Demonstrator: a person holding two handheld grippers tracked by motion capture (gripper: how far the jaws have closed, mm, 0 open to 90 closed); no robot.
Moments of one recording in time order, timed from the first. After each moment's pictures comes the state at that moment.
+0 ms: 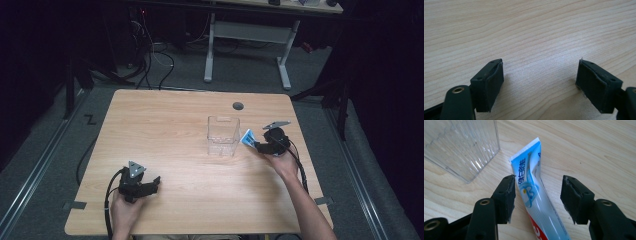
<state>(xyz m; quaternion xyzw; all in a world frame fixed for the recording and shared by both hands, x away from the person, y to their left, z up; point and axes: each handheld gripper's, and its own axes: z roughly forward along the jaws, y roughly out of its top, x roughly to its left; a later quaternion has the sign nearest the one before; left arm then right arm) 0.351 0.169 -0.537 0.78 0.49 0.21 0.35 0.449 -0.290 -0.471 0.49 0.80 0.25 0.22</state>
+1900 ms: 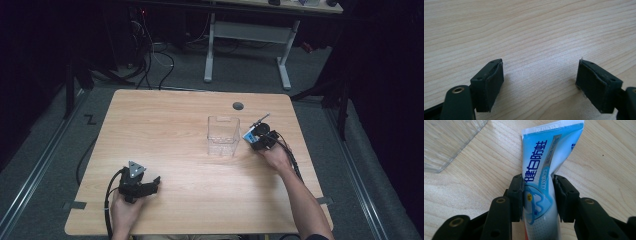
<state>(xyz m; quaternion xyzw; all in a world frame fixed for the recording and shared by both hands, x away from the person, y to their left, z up) 0.351 0.169 -0.537 0.78 0.49 0.21 0.35 0.494 -0.269 -0.492 0.47 0.86 0.12 0.16</state>
